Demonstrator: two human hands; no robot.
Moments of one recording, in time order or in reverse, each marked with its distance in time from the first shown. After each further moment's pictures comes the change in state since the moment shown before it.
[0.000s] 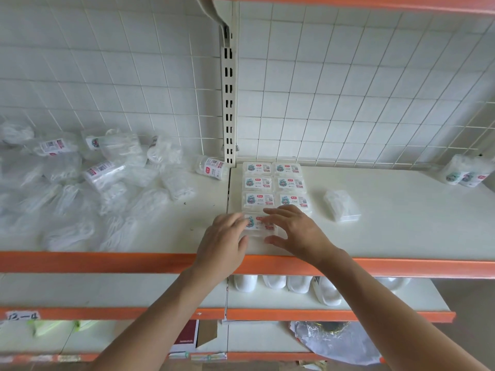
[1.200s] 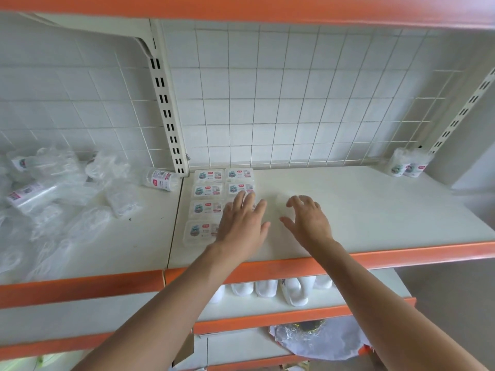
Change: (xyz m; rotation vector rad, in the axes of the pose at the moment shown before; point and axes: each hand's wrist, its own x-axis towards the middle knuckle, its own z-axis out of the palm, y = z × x) left_hand 0.090 0.121 0.036 0.286 -0.174 0.076; right_hand -0.049 0.094 -0.051 -0.169 0.077 0.634
